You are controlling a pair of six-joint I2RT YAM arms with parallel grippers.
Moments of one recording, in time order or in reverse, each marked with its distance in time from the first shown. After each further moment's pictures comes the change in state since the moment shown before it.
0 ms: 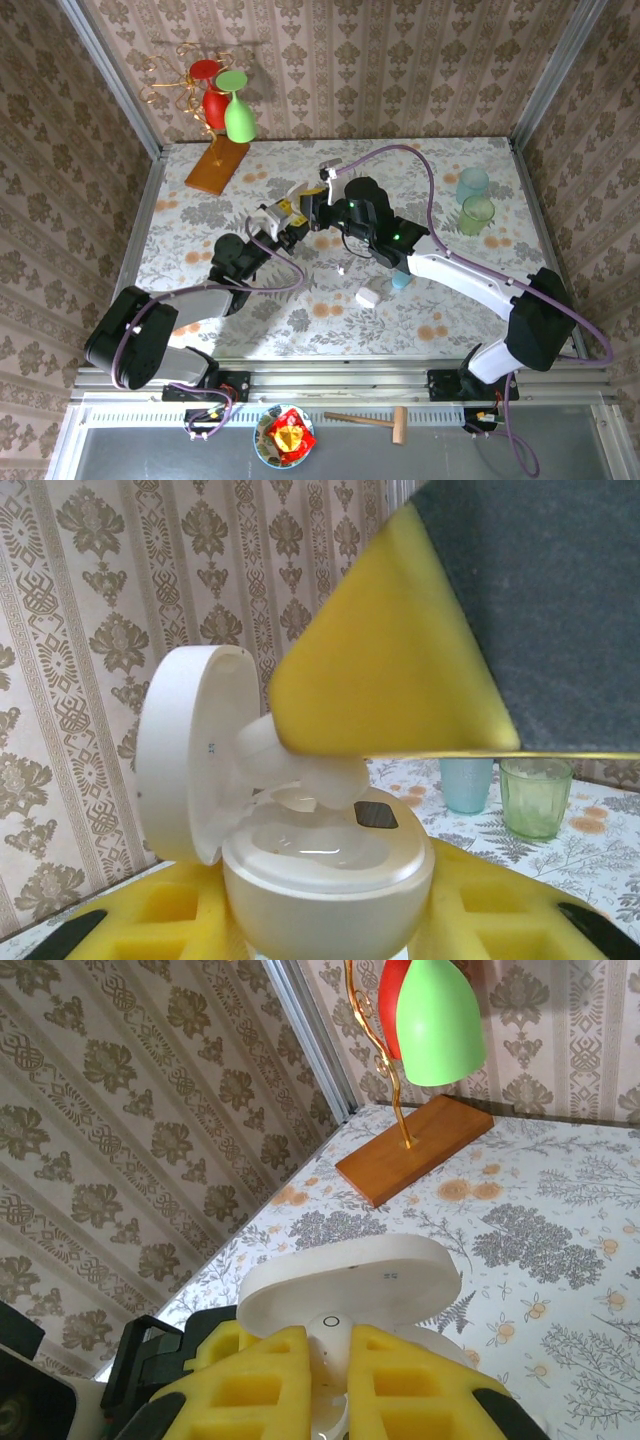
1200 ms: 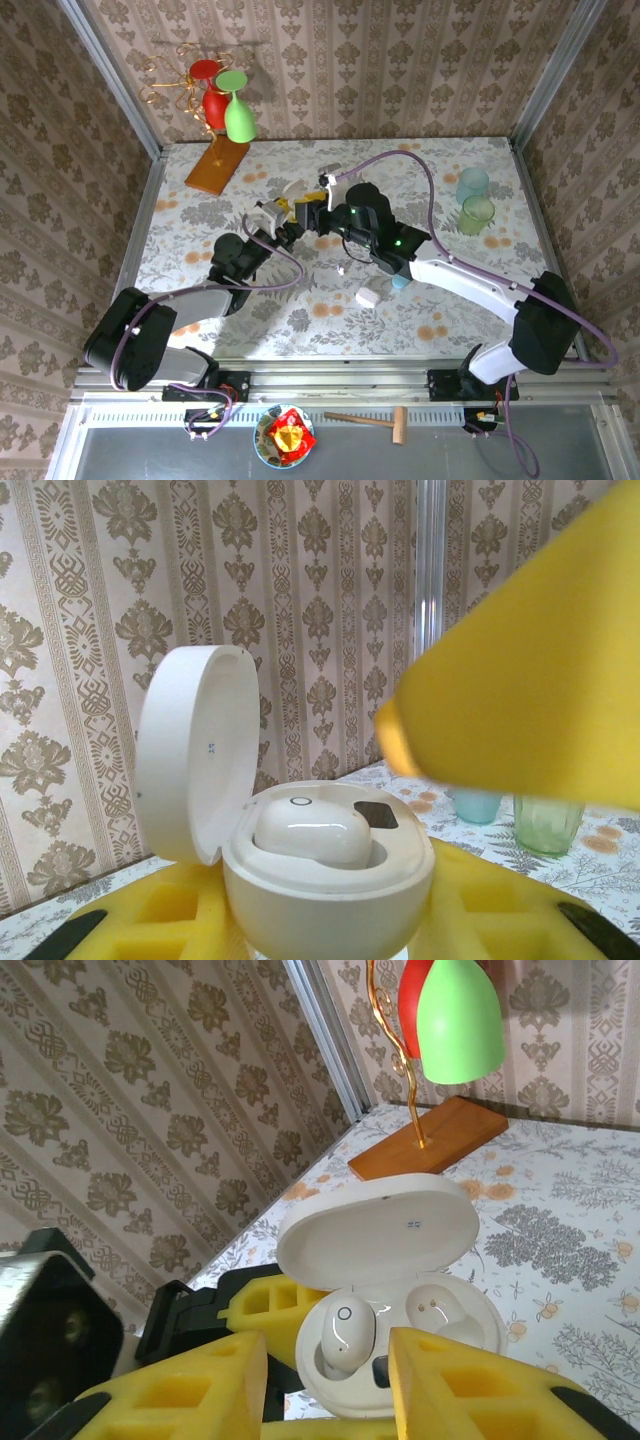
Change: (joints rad) left arm 0.000 -0.007 0.003 -0.014 -0.047 -0.045; right arm 0.021 -0.040 -0.041 0.023 -0.001 -0.018
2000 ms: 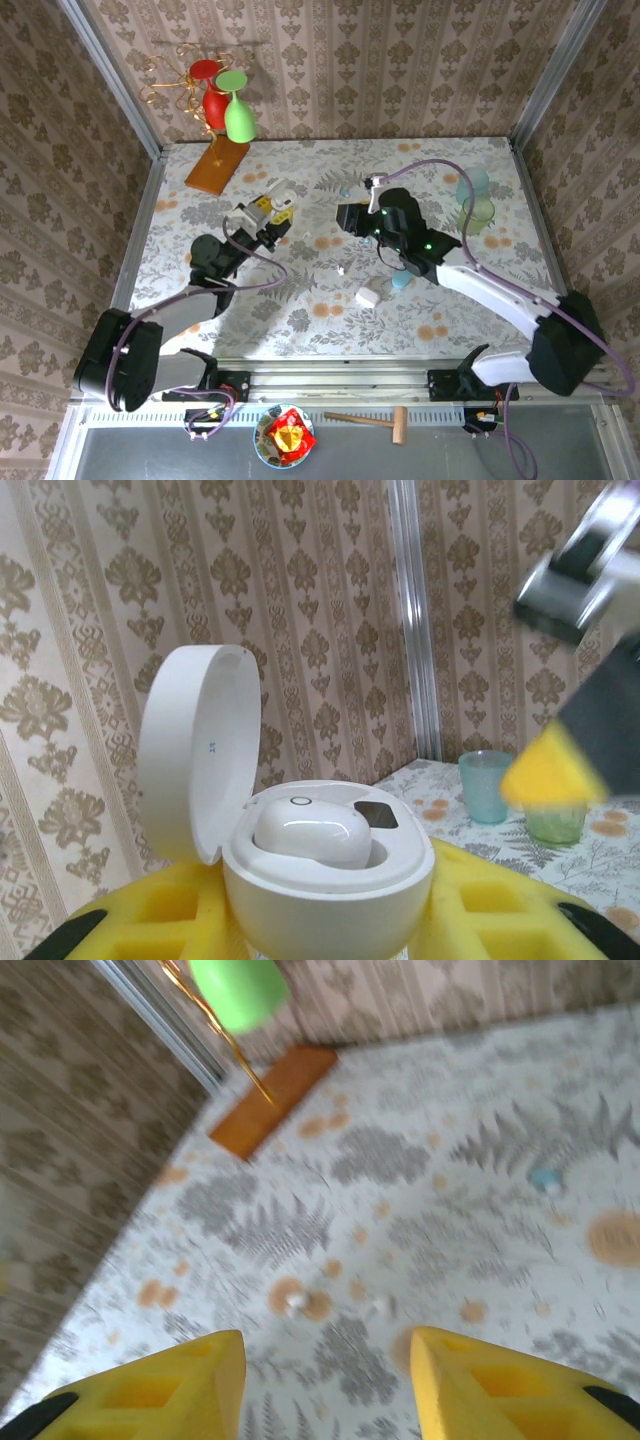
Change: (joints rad) left arm 0.150 -0.135 -0.039 -0.023 0.208 0.062; right arm -0.160 -0.098 -0.161 -0.175 0.055 0.147
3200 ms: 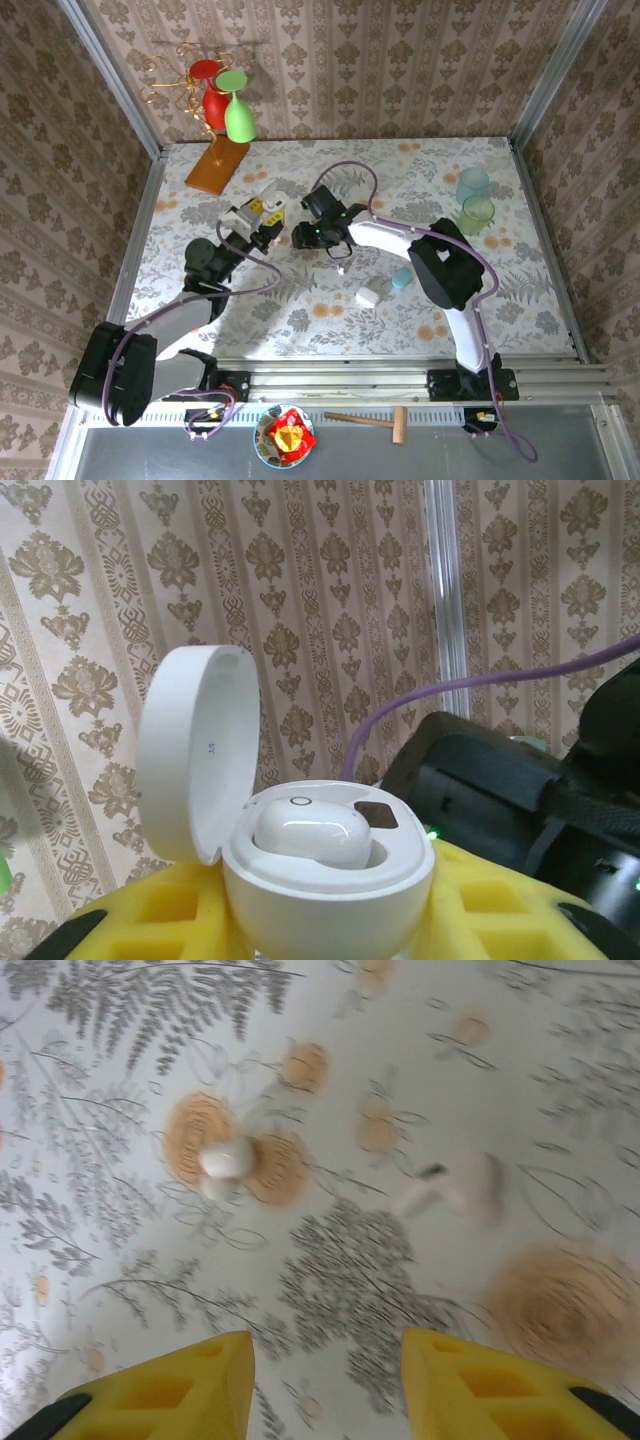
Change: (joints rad) left arm 0.034 -0.061 -0.037 -0.061 -0.040 0.016; right arm 0.063 0.748 0.571 -0.314 -0.217 0.040
